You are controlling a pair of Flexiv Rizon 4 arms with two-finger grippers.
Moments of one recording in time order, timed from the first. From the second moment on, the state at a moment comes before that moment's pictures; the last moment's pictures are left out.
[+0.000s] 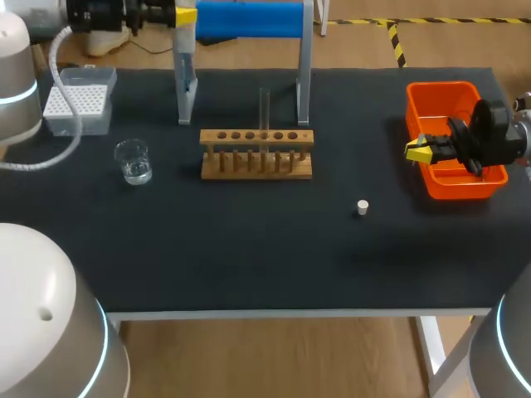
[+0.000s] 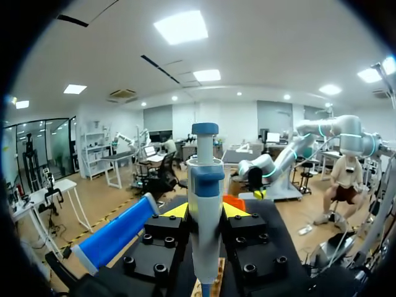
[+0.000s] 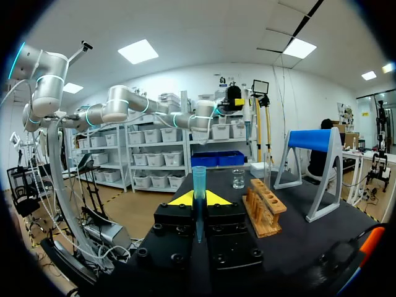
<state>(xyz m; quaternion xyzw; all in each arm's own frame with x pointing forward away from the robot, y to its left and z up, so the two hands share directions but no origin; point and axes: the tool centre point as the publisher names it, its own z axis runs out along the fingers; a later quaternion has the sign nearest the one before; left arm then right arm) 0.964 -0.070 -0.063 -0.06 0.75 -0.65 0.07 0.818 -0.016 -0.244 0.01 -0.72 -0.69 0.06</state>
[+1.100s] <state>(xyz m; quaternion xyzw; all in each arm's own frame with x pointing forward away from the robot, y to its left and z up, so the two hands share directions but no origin) 0.880 -0.135 -0.046 -0.03 0.72 -0.69 -0.01 0.818 -0.016 -0.244 0.01 -0.72 -0.69 0.06</state>
